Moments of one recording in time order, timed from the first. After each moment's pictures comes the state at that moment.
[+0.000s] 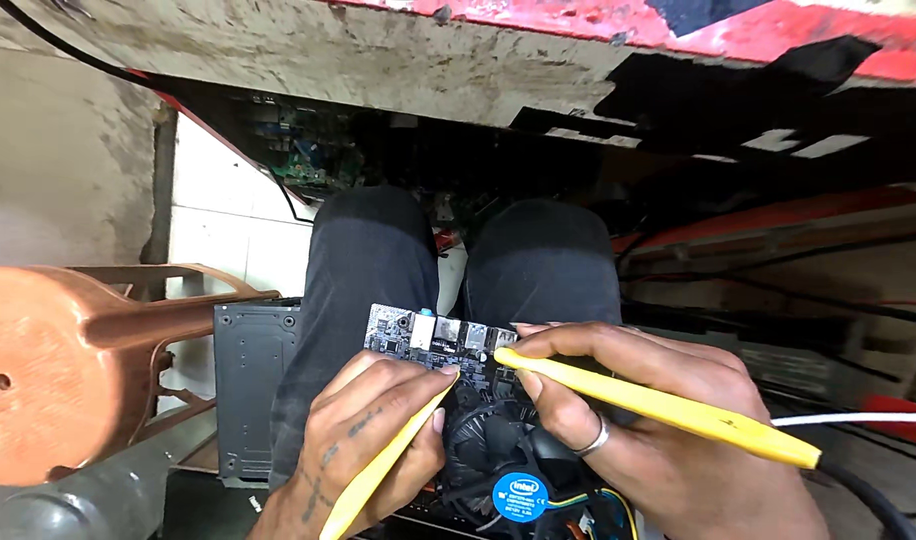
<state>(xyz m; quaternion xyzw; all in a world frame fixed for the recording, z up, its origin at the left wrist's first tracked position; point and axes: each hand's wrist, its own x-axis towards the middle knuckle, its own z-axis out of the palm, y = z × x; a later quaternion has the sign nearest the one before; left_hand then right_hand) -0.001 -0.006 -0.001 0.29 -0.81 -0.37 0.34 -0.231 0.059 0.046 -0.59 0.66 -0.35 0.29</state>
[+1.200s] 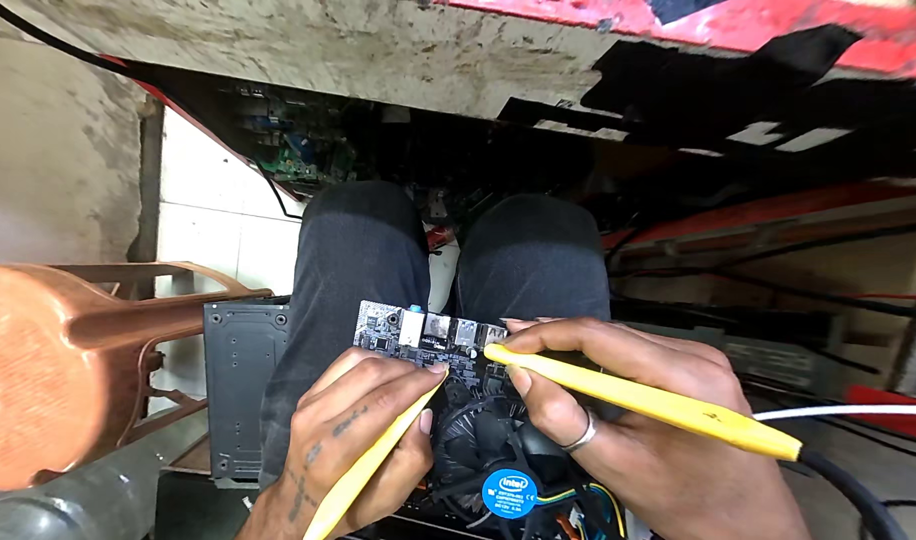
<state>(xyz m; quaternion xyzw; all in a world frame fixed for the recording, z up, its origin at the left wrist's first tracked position) 0.001 -0.006 -0.002 0.28 -0.81 -0.38 0.34 -0.229 0.059 0.047 -0.58 0.67 -0.35 0.29</state>
